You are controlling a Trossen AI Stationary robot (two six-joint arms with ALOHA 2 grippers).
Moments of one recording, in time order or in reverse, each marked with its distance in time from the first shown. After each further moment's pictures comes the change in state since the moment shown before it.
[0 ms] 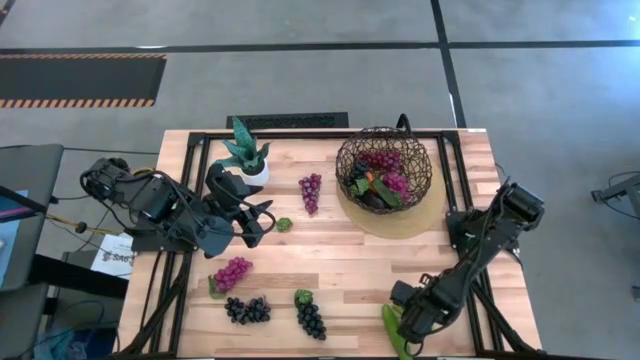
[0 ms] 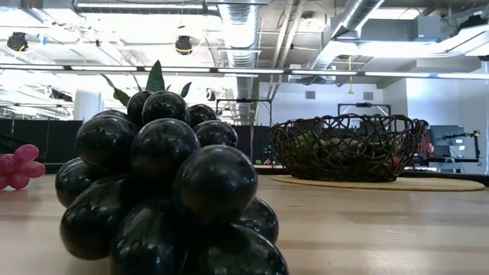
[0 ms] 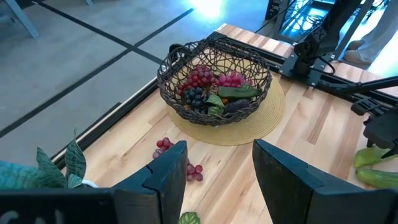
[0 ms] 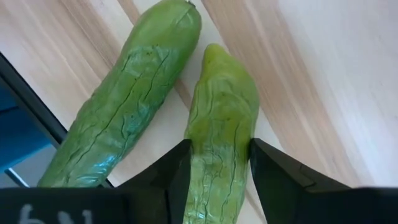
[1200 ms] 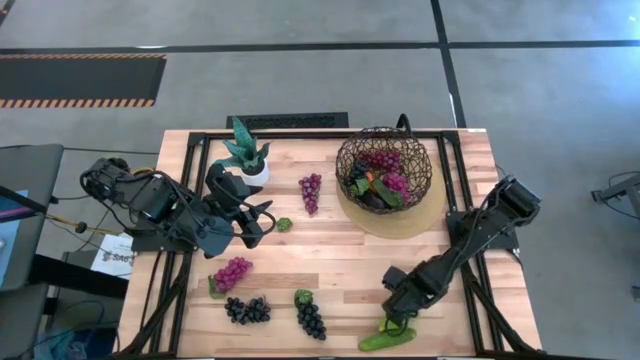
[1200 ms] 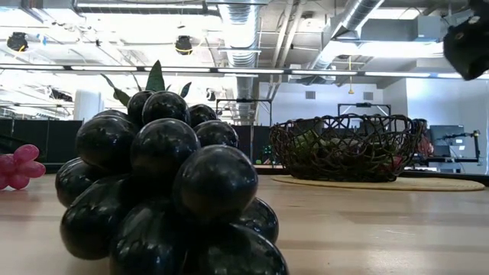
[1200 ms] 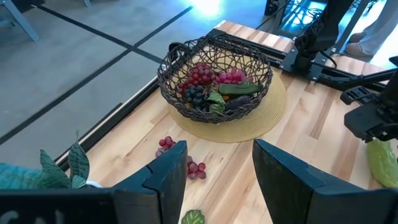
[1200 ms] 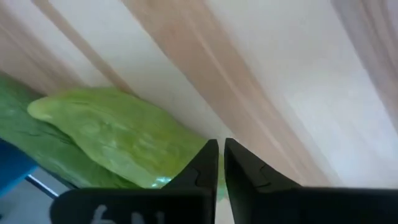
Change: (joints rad) left arm 0.000 0.000 0.000 -0.010 0.008 0.025; right arm -0.135 -0.015 -0.002 -0.077 -0.118 -0.016
